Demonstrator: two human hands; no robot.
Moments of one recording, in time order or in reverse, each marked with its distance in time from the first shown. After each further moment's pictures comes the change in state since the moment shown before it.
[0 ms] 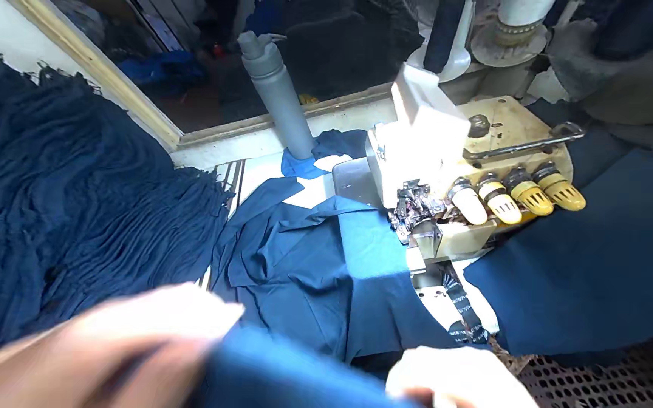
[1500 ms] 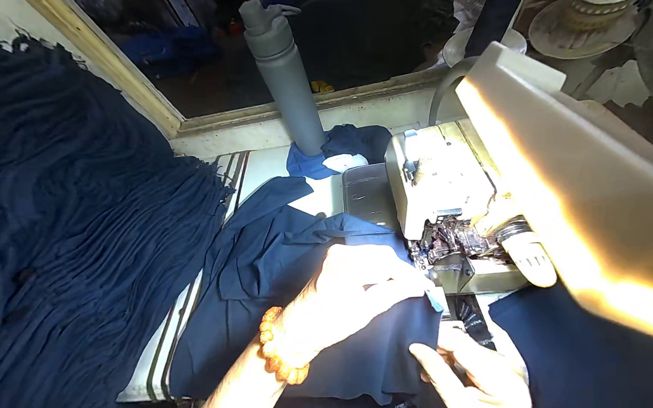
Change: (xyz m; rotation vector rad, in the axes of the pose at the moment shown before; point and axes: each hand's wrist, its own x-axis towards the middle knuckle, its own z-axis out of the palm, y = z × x) left_hand 0.061 -0.075 0.153 -0.432 -0.218 0.028; right_hand -0.021 0.103 -0.002 -0.238 0.353 0.189
